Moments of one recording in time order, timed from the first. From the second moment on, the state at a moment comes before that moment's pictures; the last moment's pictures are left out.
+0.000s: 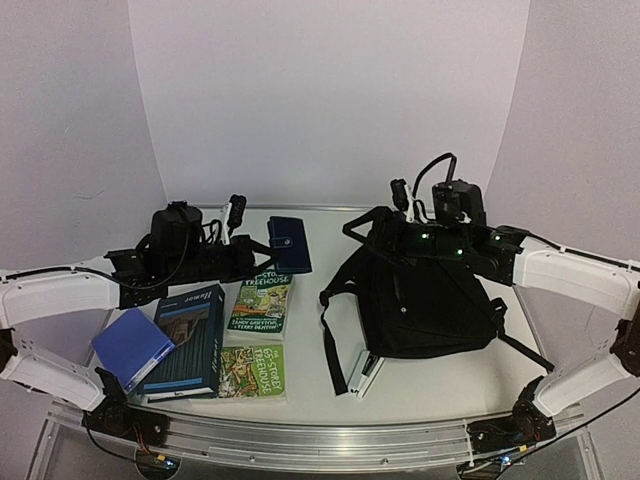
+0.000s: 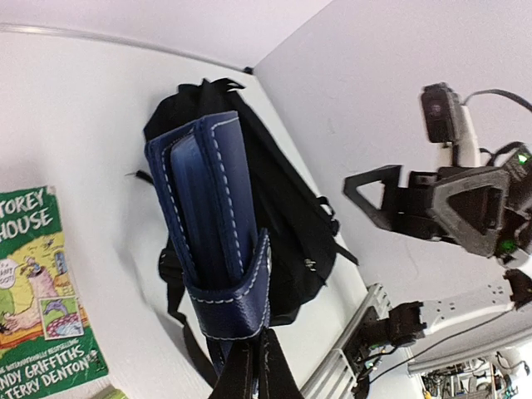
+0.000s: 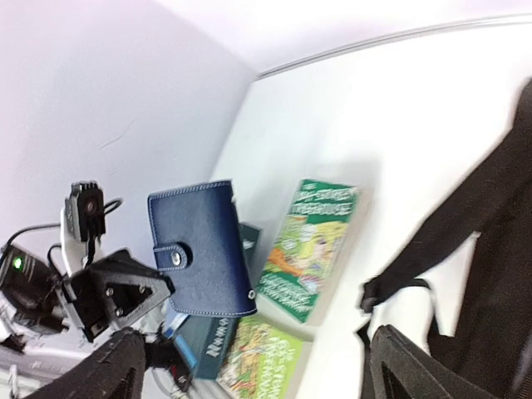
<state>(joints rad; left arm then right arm) -0.83 1.23 0.82 0.09 0.19 -0.76 0.75 1.36 1.06 -0.07 -0.24 0.79</state>
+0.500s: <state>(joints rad) -0.83 1.22 0.82 0.37 0.43 -0.73 0.82 1.43 1.06 0.10 -0.46 0.80</state>
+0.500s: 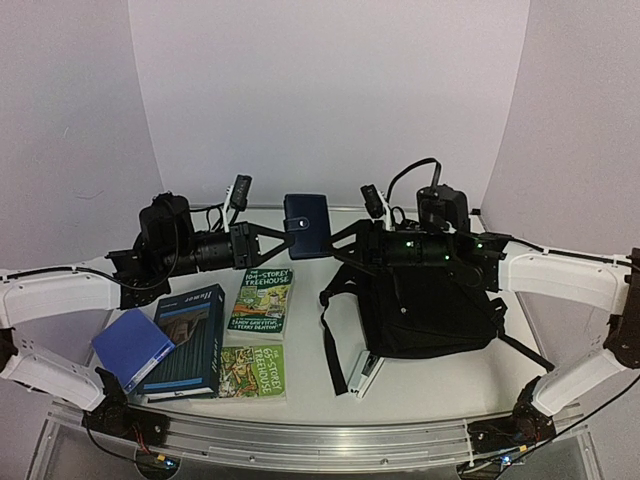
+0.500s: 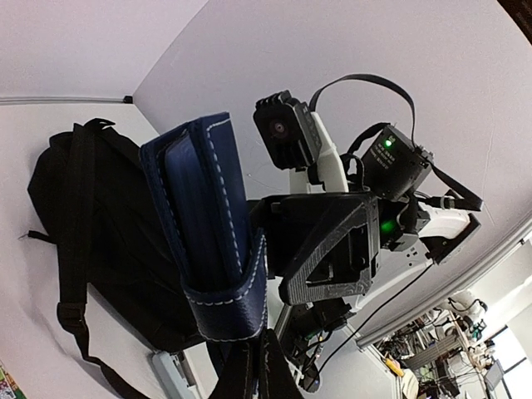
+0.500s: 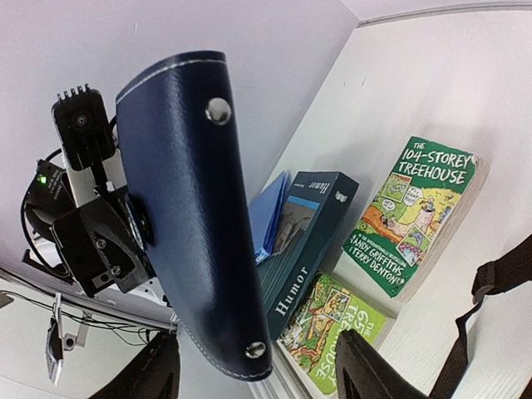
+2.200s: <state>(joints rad) -0.81 1.36 0.98 0.30 0.62 -0.72 0.82 1.32 0.95 0.23 -0.65 0.81</state>
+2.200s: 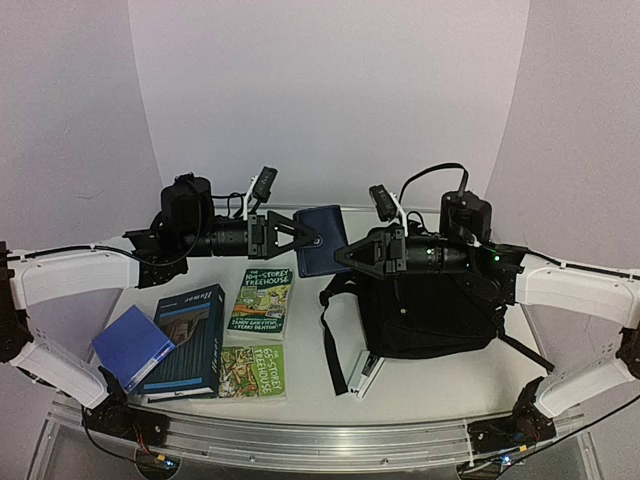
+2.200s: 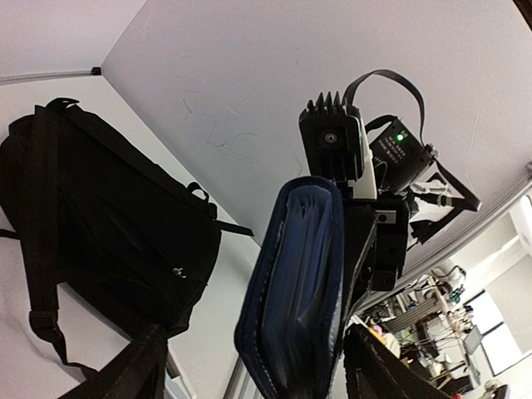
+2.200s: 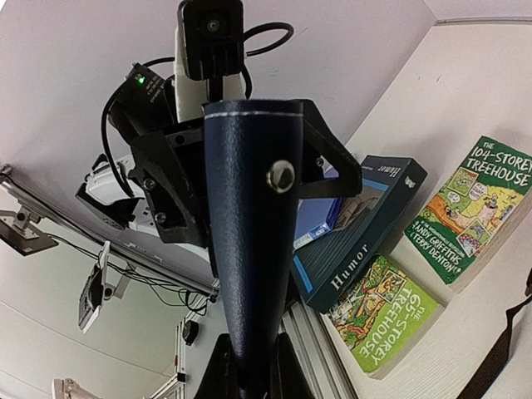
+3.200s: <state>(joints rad) -0.75 1.38 0.95 0.26 0.50 -0.83 0.83 1.31 1.07 -0.20 -0.07 0.70</state>
